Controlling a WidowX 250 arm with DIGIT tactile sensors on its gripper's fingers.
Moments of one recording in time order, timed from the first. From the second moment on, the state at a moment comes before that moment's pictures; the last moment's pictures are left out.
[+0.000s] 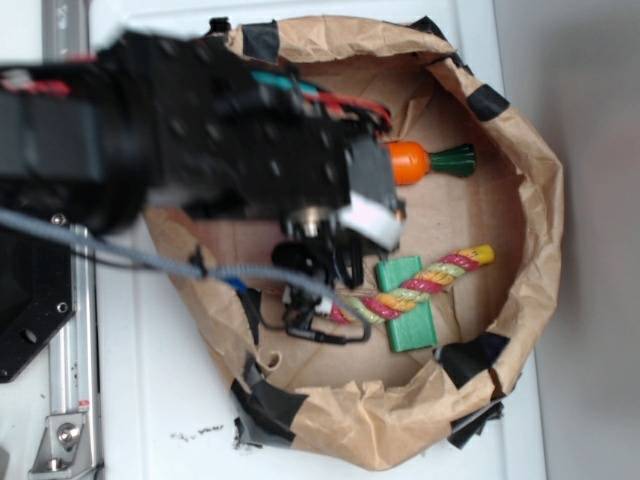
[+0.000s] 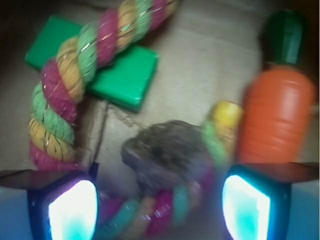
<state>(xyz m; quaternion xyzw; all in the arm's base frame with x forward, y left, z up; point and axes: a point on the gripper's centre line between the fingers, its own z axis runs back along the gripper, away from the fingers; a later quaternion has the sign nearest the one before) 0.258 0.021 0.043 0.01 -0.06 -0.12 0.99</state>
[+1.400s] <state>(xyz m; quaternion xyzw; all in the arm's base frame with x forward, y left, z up) 0.277 0.032 0.040 0.02 0.00 -0.05 1.00</state>
